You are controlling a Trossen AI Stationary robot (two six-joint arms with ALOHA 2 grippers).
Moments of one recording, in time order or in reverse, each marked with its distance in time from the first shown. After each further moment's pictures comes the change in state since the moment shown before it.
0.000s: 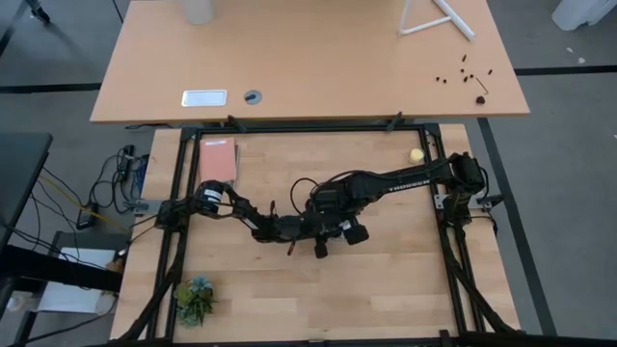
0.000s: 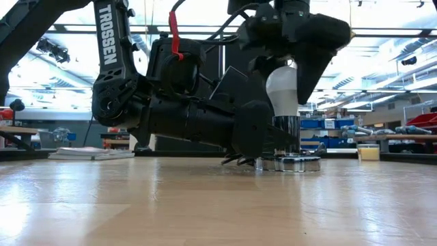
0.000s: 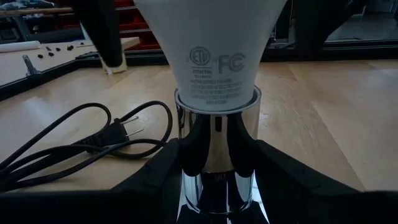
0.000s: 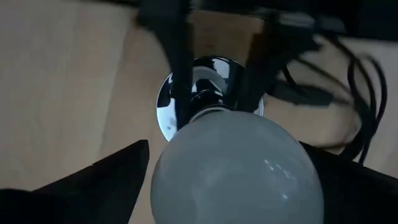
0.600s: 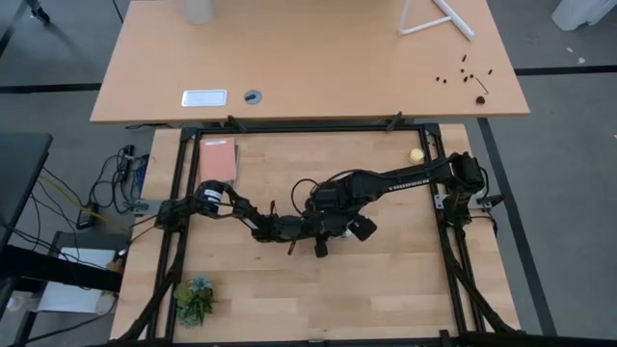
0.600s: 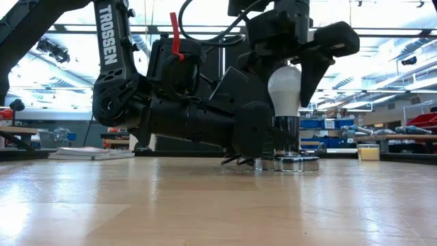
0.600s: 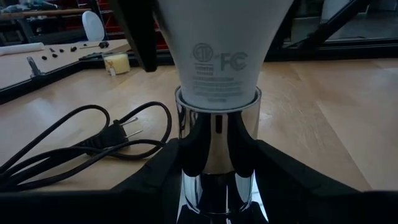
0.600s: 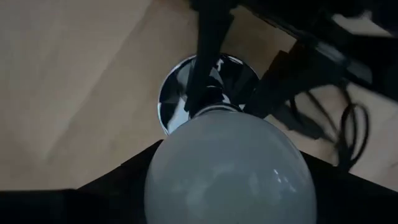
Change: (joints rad) left arm 0.000 0.000 0.000 0.000 -0.005 0.006; right arm -0.012 0.000 0.000 -0.007 0.011 -0.394
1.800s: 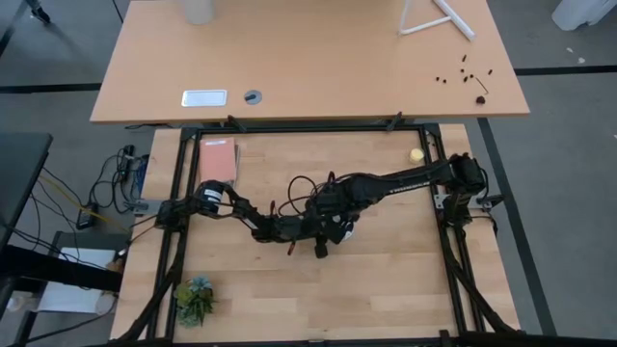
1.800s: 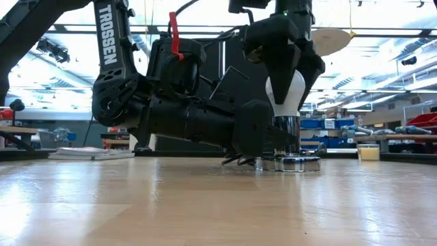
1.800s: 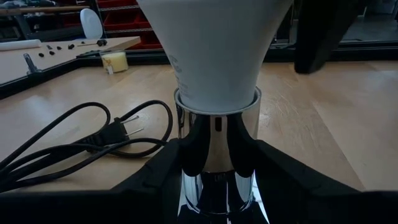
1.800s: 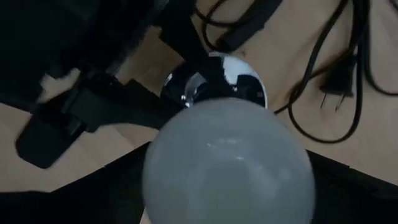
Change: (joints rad) left arm 0.000 0.000 0.000 0.000 0.000 -0.014; right arm 0.025 0.000 0.002 -0.011 0.013 1.383
